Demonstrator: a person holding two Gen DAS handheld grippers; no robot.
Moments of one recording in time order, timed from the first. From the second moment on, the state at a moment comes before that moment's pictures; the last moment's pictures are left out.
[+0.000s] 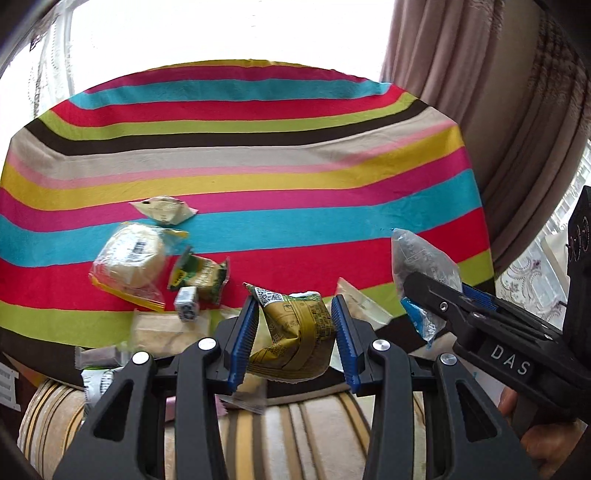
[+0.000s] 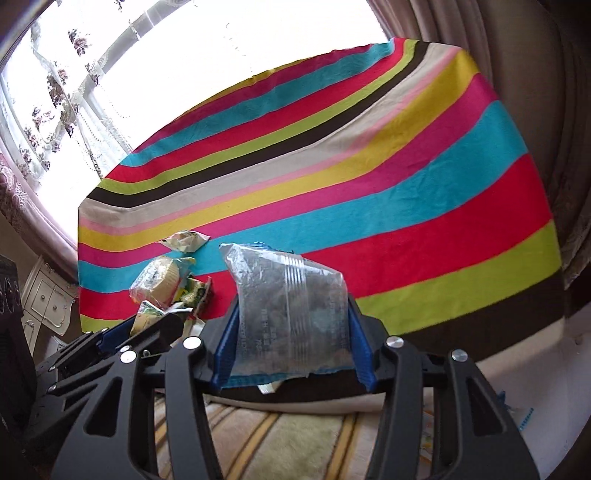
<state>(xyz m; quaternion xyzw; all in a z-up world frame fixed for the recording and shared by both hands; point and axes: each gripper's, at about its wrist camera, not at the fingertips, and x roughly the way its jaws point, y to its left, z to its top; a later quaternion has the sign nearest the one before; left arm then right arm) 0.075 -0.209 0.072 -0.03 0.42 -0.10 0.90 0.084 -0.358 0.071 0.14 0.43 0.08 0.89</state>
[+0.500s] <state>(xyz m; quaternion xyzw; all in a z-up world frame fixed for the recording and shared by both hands) 0.046 -0.307 0.047 -0.02 0.49 -0.24 0.84 0.002 -0.450 0.044 0.13 0.44 -0.08 0.88</state>
